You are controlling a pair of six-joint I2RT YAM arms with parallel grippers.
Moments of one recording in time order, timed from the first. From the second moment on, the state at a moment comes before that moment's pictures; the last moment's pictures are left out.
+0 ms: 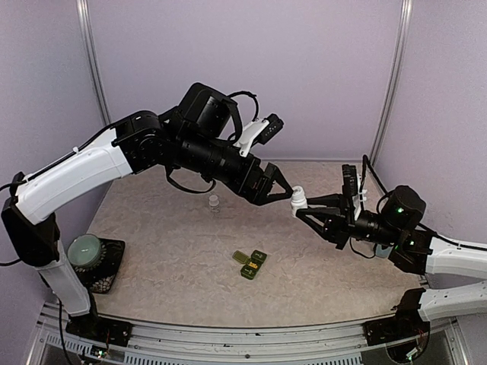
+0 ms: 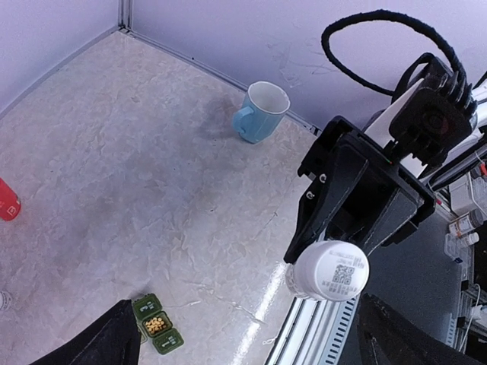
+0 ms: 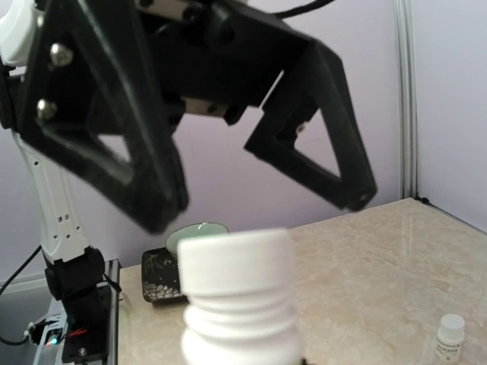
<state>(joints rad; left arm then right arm) -1.09 1.72 1.91 -0.78 0.20 -0.22 0.85 0.91 0.49 0.59 -0.46 0.17</state>
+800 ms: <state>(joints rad) -1.08 1.84 2.01 -0.79 0.17 -0.22 0.85 0.93 0.48 0.56 -0.50 0.16</state>
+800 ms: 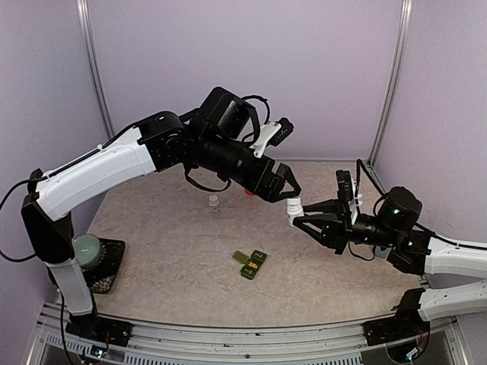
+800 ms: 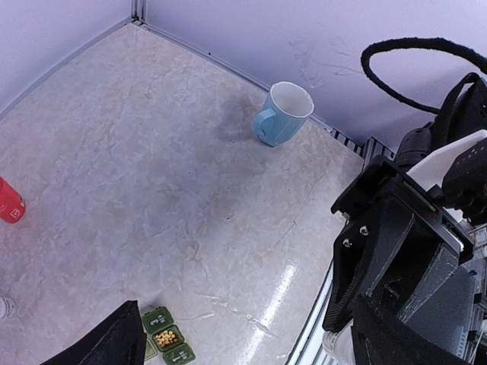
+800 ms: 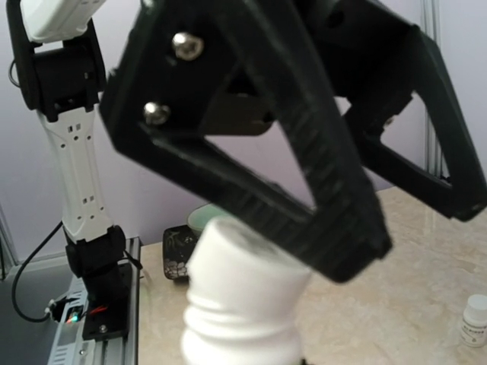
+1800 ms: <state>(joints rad) -1.09 1.77 1.94 -0.75 0.21 -0.21 0.85 0.92 0.48 0.56 -0.46 0.16</state>
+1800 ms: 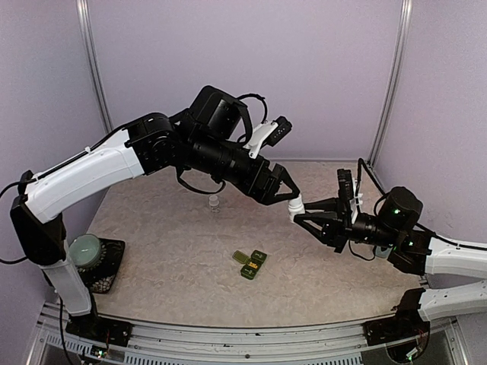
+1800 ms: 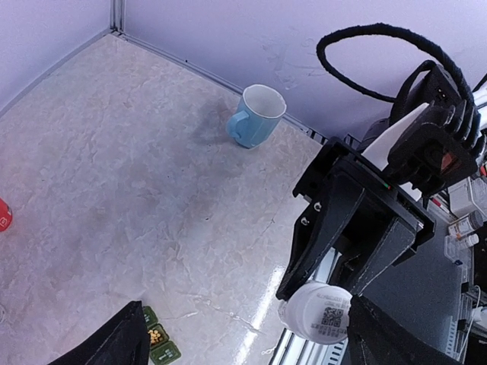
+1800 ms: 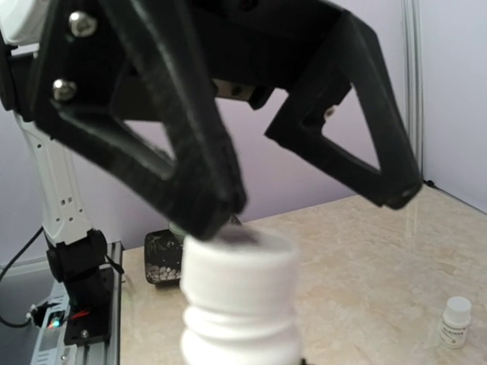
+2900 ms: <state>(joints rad) -1.05 1.76 1.89 -0.71 0.17 -0.24 0.85 0.90 0.48 0.55 -0.46 0.15</state>
